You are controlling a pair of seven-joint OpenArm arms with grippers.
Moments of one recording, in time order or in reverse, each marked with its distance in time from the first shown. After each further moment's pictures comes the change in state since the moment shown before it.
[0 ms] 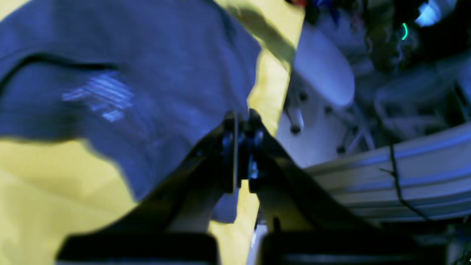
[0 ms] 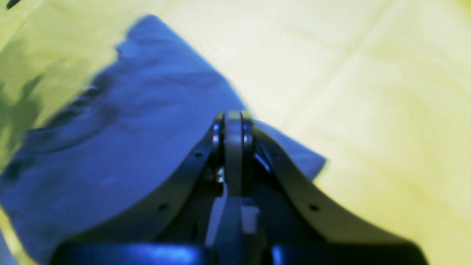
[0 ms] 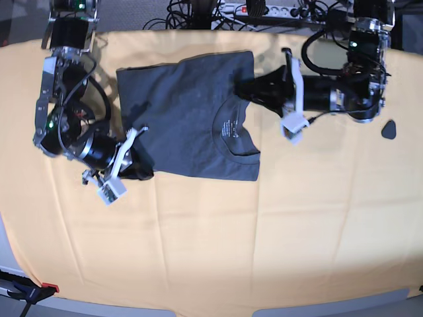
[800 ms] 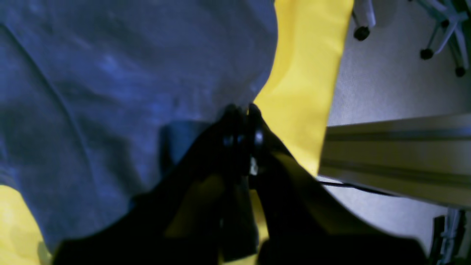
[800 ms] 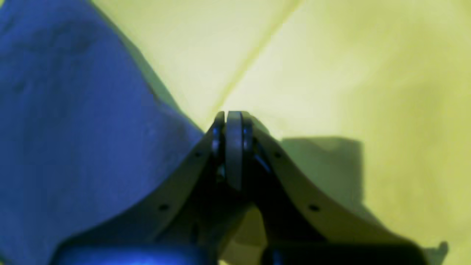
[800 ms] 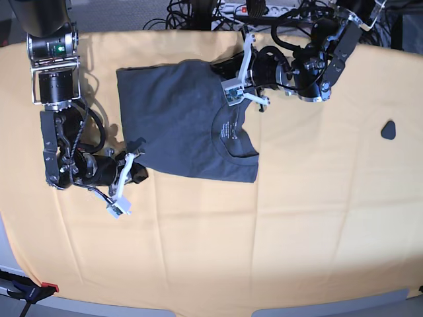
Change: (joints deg) left arm -1.3 -0.5 22.4 -3.6 40.3 3.0 -20.9; right arm 14.5 6.6 -13.9 -29.8 0.3 0.2 0.4
